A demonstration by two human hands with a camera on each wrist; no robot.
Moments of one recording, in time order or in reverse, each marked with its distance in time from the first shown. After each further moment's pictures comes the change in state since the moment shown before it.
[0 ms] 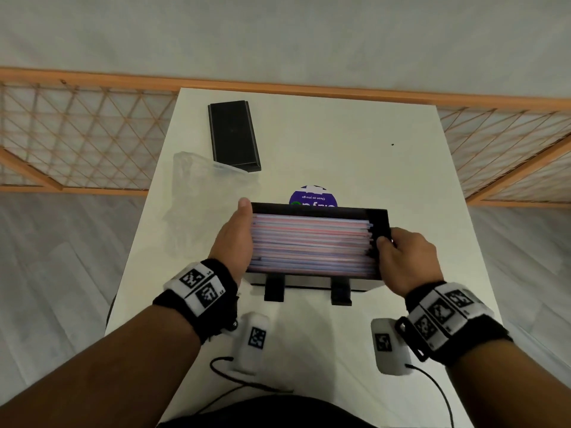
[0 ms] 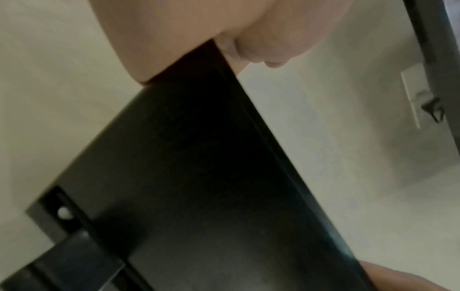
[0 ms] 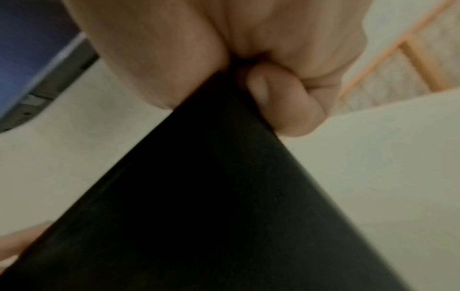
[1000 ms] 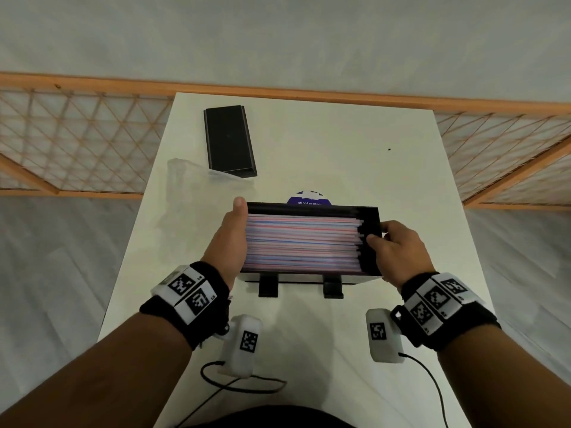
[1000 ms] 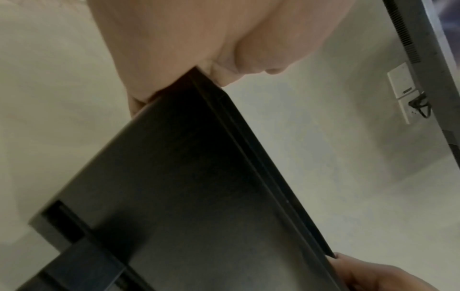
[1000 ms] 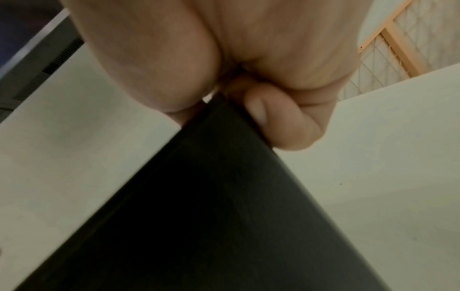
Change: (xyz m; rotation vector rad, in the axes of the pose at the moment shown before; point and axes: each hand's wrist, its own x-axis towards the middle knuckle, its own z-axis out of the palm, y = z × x) left_hand 0.017 0.005 -0.001 0.063 -0.036 -0.033; right_hand 0.033 0.004 0.006 0.266 -0.050 0.086
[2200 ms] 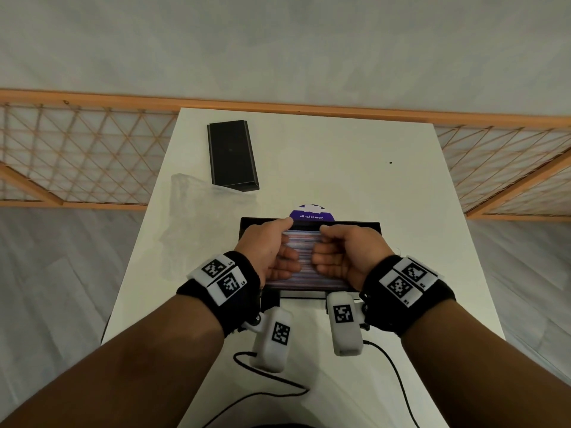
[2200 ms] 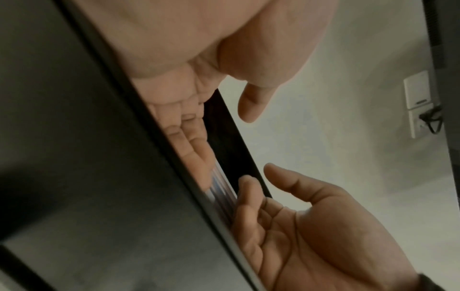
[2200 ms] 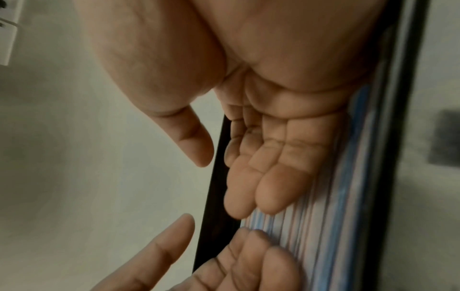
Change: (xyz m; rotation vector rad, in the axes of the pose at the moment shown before) left_hand 0.005 0.040 0.042 -0.097 -0.139 -0.250; right_hand 0.008 -0.064 0.037 0.749 -0.420 0.368
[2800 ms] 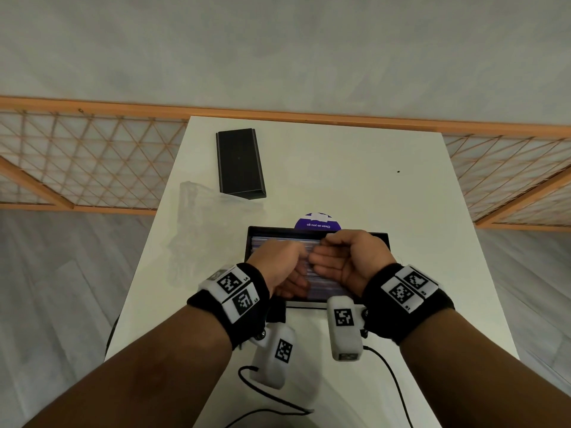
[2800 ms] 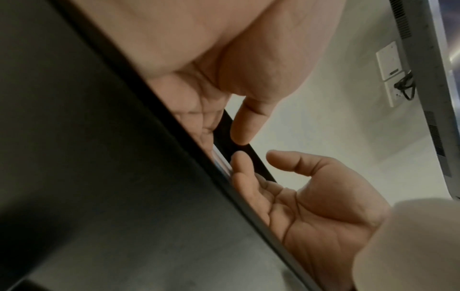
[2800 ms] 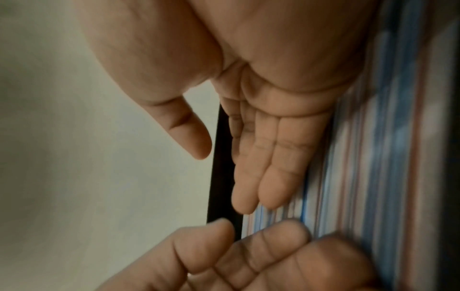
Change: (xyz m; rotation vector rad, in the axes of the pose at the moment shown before) left_hand -0.007 0.000 0.005 0.276 -0.069 -0.065; right_hand 0.008 -0.002 0.006 0.145 -0.040 0.027
